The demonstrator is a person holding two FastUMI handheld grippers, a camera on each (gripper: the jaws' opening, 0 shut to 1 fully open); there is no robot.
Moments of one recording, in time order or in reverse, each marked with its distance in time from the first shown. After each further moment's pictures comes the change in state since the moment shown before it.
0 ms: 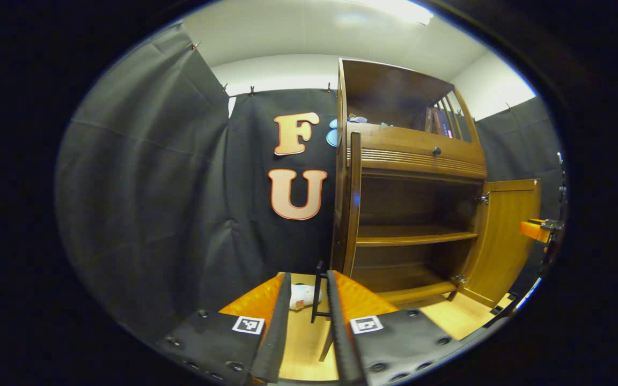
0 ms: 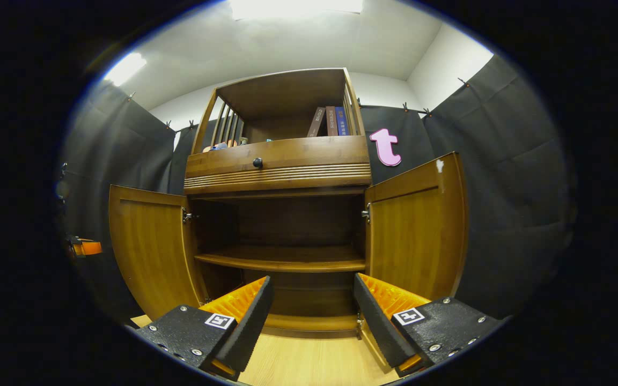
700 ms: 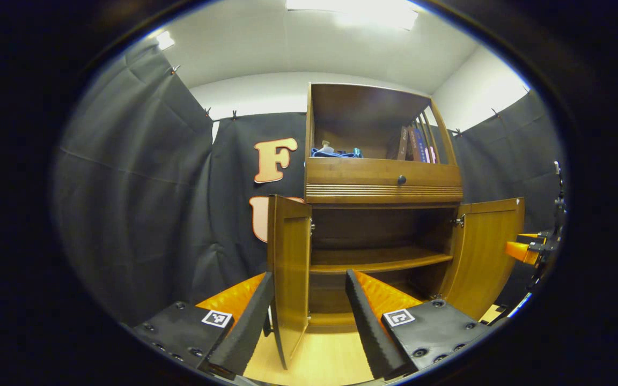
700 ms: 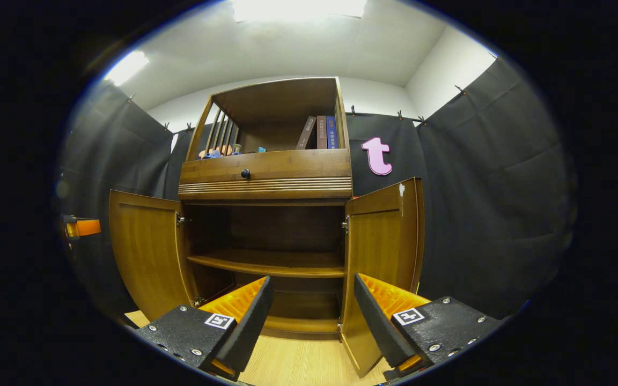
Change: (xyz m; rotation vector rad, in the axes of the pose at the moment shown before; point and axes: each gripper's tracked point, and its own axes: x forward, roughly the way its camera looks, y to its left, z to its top) left arm -0.023 -0.095 0.071 -0.024 -0.116 -0.080; right arm -0.024 -0.034 0.021 -0.025 -0.020 -0.011
